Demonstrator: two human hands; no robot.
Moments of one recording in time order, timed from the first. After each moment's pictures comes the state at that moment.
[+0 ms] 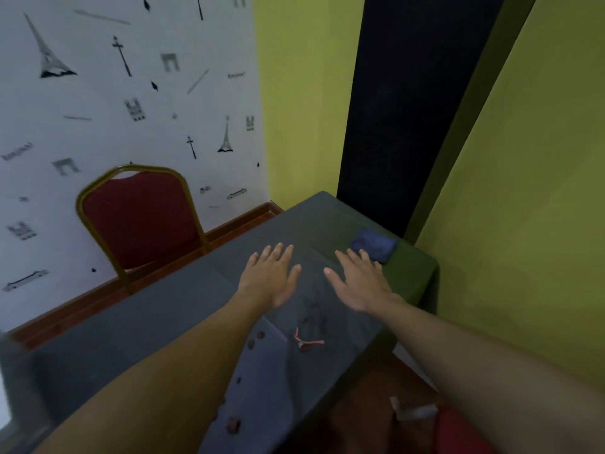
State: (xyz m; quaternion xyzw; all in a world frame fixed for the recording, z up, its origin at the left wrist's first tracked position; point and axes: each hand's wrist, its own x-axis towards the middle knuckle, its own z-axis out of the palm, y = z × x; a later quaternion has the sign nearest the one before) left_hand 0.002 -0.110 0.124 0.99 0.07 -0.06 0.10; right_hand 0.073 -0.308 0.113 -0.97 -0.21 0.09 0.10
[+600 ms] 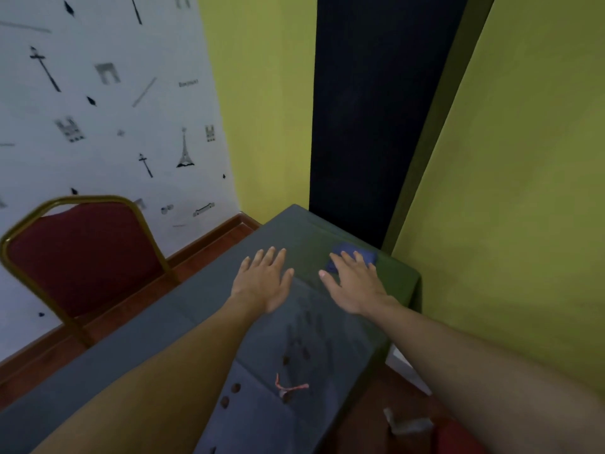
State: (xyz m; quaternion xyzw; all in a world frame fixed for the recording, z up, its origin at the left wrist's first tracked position) left_hand 0.115 -0.114 0.124 0.99 0.01 -0.08 0.09; right_hand 0.166 -0.322 0.110 -0.97 -0.16 0.11 0.13
